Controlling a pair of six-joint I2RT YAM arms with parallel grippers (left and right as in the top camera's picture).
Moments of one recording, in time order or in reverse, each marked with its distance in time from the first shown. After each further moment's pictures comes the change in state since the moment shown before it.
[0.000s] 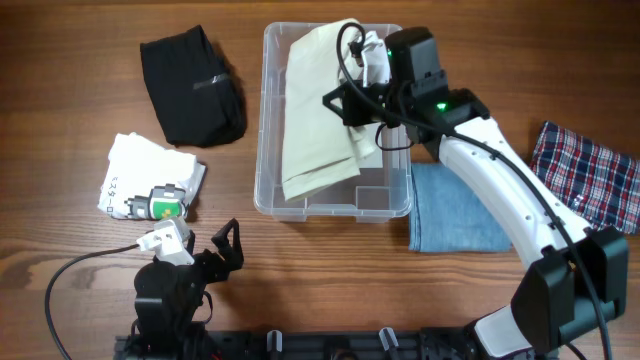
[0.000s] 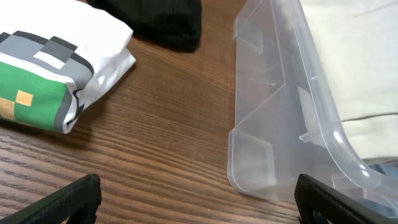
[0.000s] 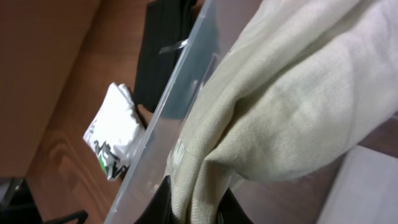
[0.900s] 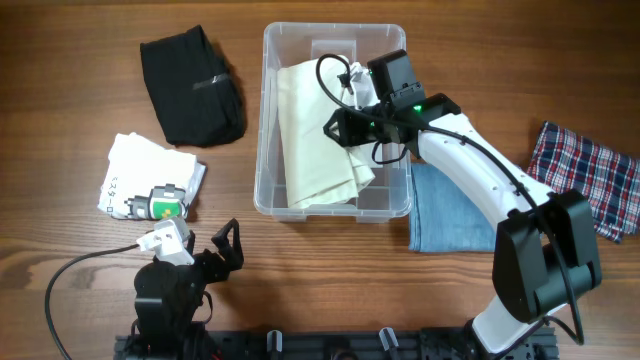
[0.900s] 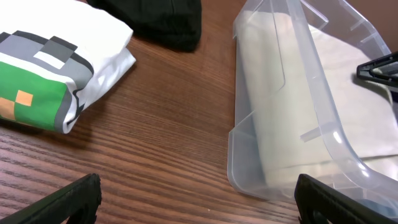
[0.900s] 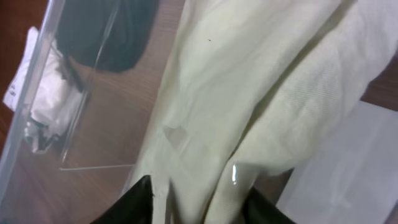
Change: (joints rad) left arm 0.000 0.000 0.000 0.000 0.000 0.000; right arm 0.011 0.130 -0.039 -0.066 0.094 -0.116
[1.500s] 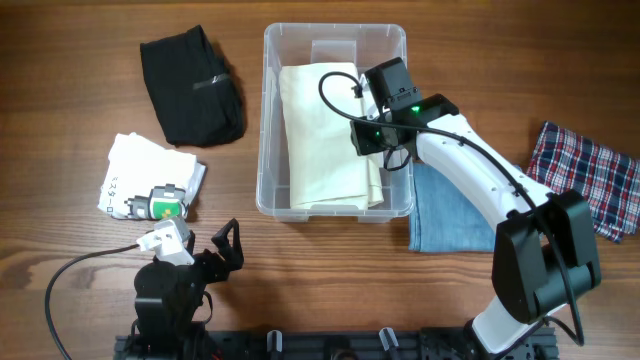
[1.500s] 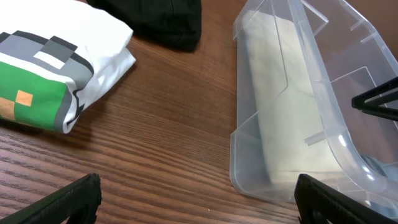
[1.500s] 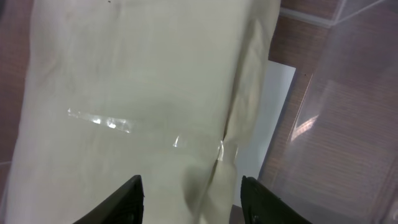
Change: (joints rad) left arm 0.000 0.000 0.000 0.000 0.000 0.000; right arm 0.008 0.000 0.000 -0.158 0.335 -0.061
